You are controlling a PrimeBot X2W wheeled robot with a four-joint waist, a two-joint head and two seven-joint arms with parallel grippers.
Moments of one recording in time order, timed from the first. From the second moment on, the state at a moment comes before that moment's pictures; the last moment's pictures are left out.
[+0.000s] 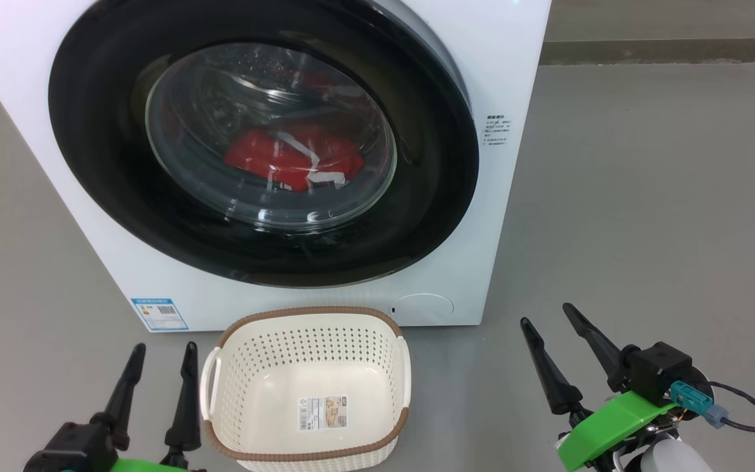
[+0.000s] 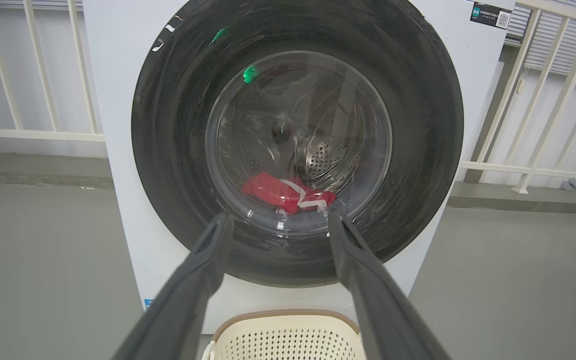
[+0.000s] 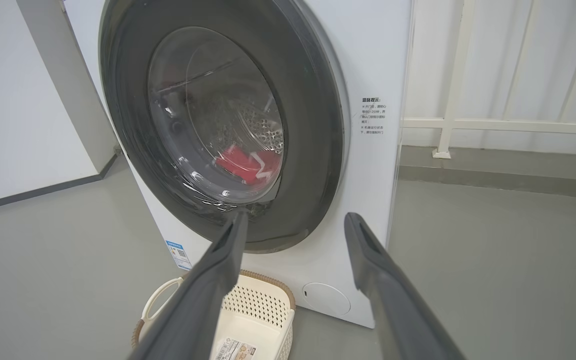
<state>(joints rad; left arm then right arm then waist) -0.03 0.05 -0.06 0.15 -0.24 -0.13 -0.25 -0.17 -0.16 0.21 0.29 0.29 0.13 -0.25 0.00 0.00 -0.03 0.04</state>
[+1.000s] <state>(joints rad) -0.02 0.05 -0.05 0.15 -0.24 -0.13 -0.25 -0.17 -0.16 0.18 0.29 0.29 0.13 -0.25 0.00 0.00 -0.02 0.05</state>
